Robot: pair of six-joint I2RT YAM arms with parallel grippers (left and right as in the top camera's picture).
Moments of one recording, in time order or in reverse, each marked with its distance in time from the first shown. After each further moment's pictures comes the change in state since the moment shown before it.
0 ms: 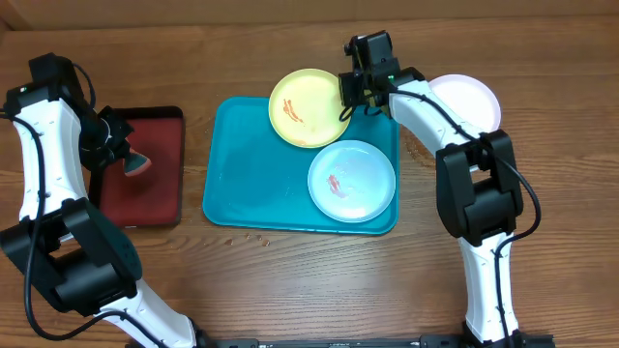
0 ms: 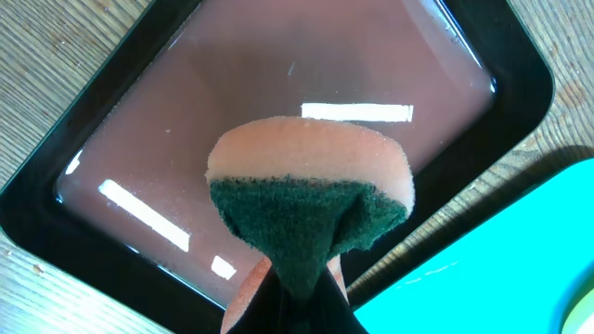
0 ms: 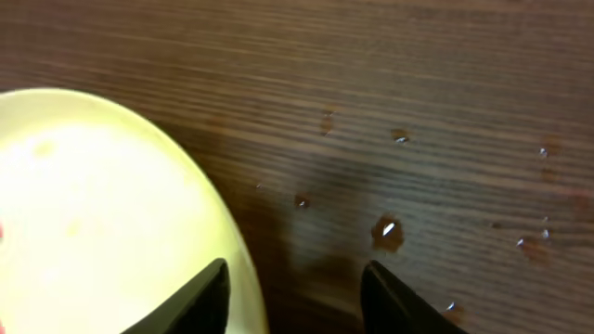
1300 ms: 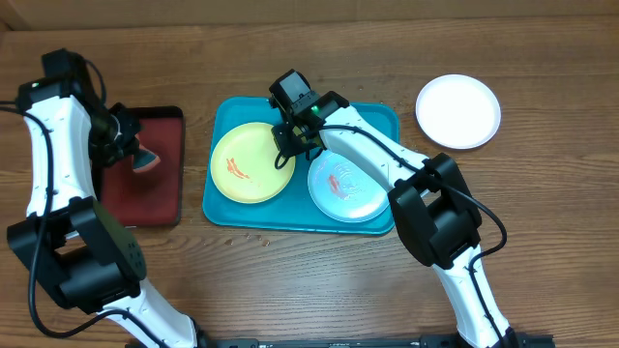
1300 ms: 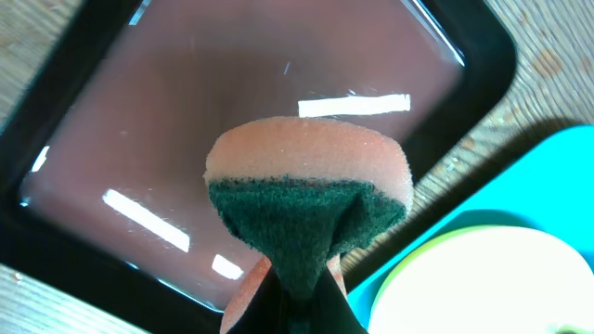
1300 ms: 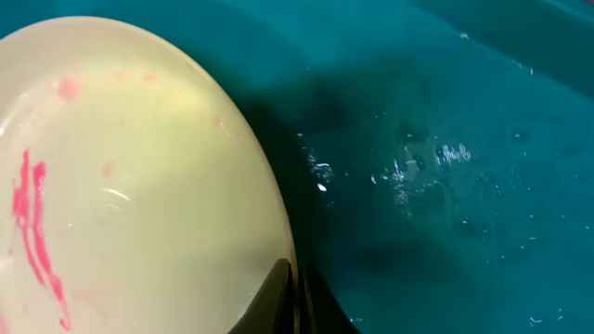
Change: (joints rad) left arm -0.049 0.000 0.000 0.004 0.011 0.019; right arm 0.301 0.000 0.082 -0.326 -0.037 0.090
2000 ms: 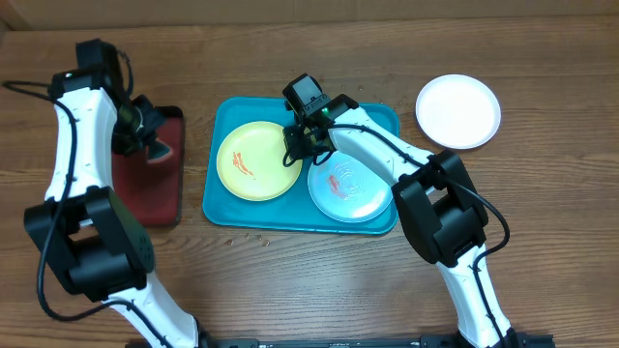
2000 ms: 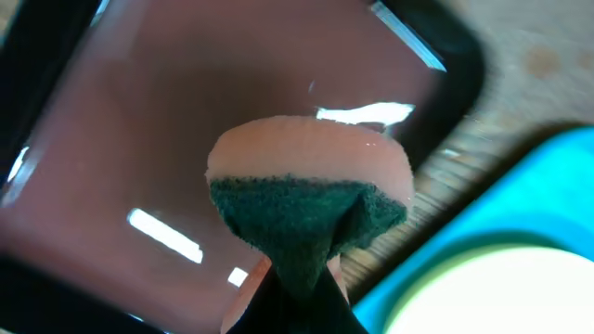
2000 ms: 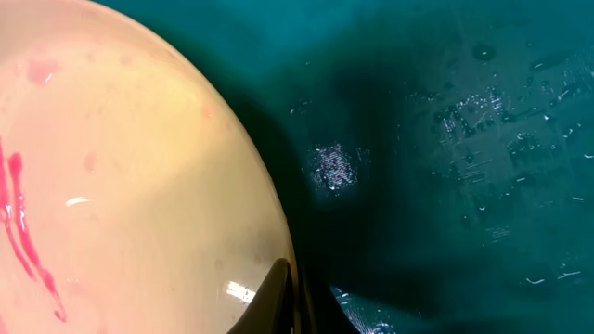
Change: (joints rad) left arm -0.077 0.048 0.000 0.068 -0.072 -0.012; right arm -0.034 -0.010 -0.083 0.029 -0.040 0.120
